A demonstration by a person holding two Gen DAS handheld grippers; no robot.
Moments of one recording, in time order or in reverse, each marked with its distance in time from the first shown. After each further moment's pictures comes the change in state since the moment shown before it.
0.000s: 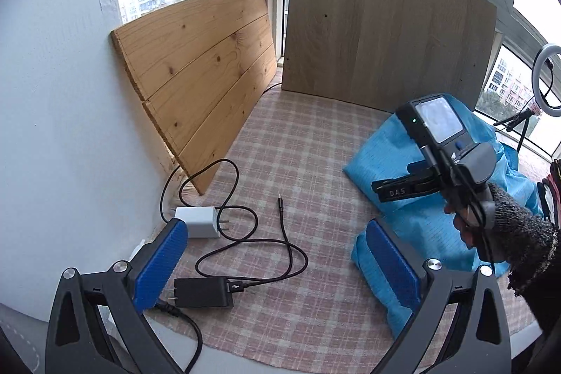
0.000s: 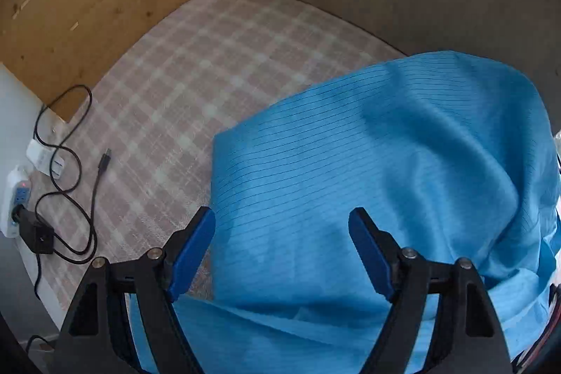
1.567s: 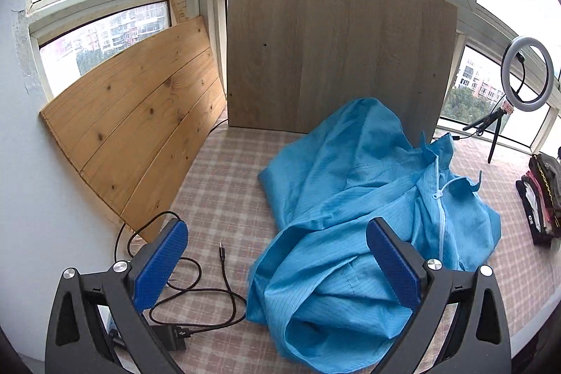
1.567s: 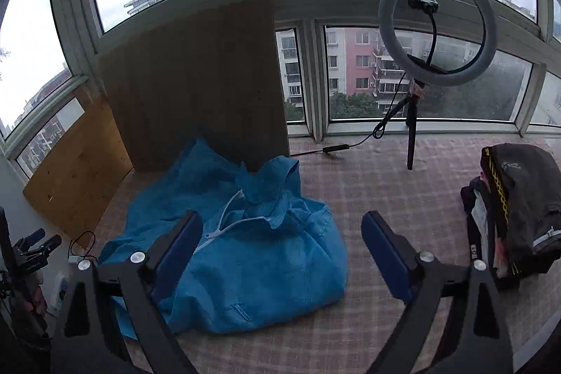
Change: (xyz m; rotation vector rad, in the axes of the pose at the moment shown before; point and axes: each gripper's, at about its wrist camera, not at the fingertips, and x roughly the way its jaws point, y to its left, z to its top) left arm 0.006 -0.068 0.042 0.098 -0.069 -0.113; right arm -0.268 -0.243 -0.225 0.582 -0.504 -0.064
